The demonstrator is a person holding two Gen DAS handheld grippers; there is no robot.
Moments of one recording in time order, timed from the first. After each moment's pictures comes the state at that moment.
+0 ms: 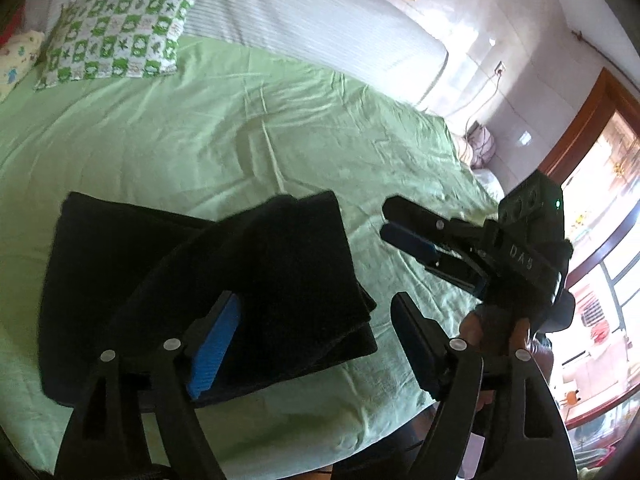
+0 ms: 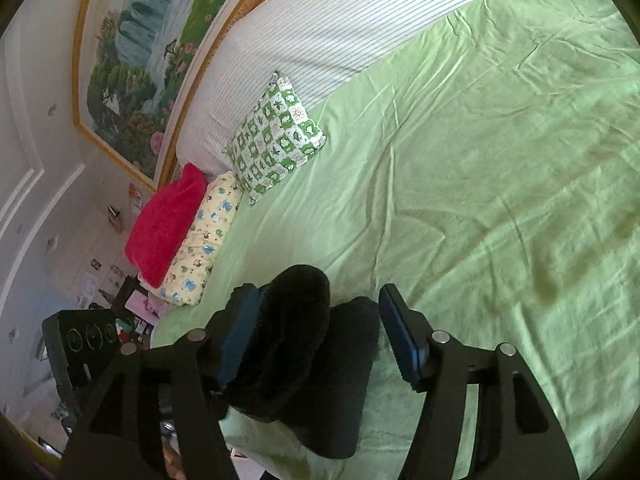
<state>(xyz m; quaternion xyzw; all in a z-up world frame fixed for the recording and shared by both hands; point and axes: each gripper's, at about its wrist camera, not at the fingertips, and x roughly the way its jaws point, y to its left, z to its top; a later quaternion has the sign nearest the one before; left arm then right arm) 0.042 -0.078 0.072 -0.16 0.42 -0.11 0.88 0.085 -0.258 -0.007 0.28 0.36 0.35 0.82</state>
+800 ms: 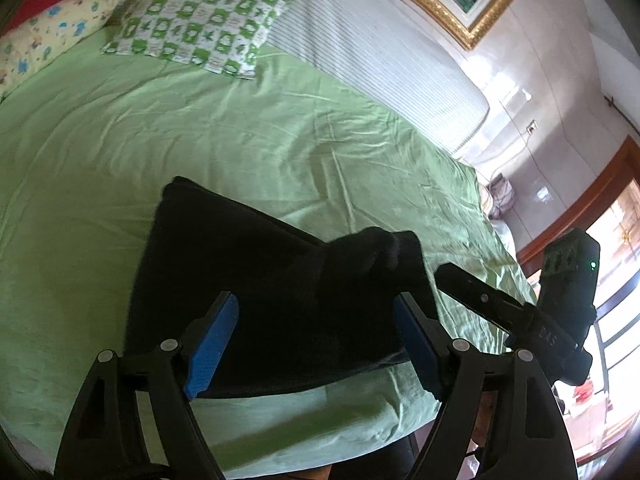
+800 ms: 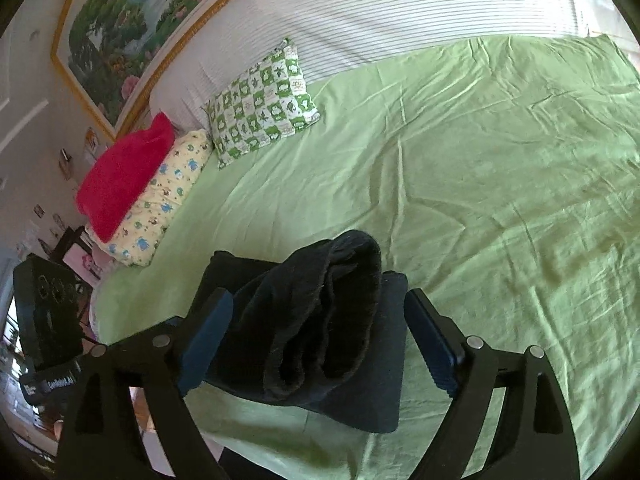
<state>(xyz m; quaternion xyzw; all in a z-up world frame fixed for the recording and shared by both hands) 0.015 0.004 0.074 -0.24 0.40 -0.04 0.88 0.044 -0.193 0.029 0.14 0.39 0.29 0.86</state>
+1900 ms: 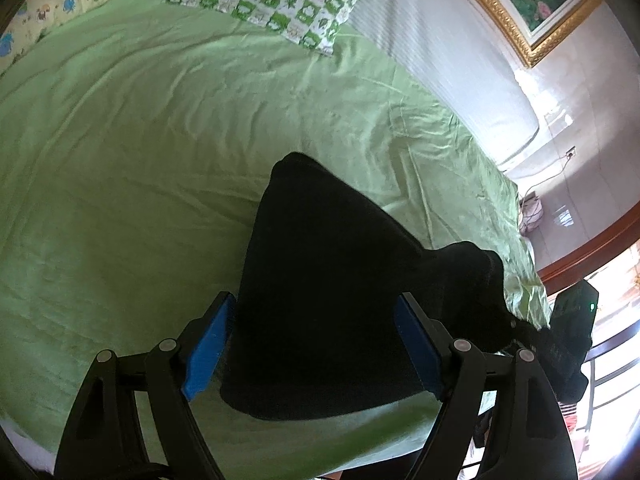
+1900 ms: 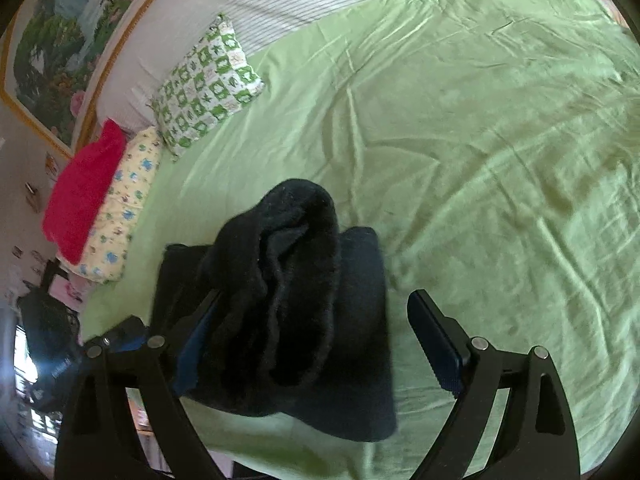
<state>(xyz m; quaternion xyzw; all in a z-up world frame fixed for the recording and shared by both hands) 0.024 0.070 0.029 -0.30 0.45 0.01 0.84 0.059 -0.195 -0.020 0.19 0.46 0.23 0.84</state>
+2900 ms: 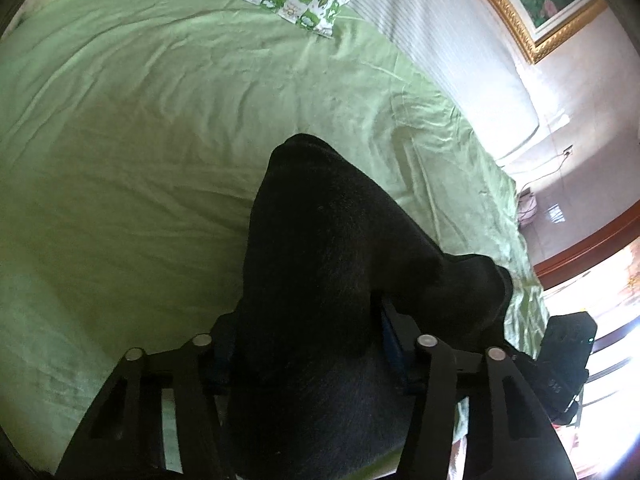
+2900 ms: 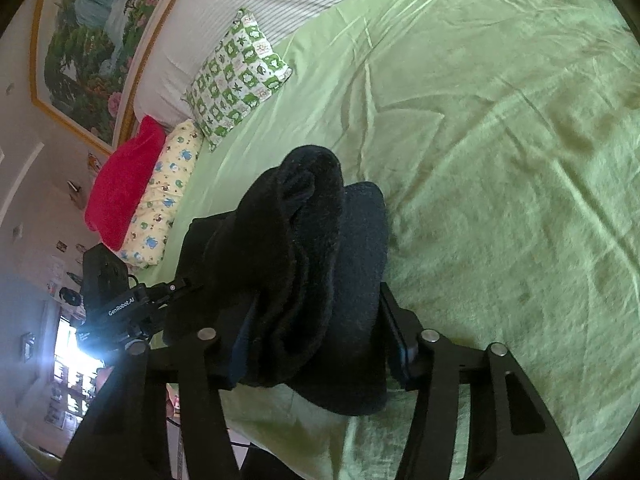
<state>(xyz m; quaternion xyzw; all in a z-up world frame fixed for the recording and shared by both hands) 0.058 0.068 0.003 -0.31 0.45 -0.01 0.83 0.046 -0.215 -0.046 0.24 0.45 0.31 0.81</state>
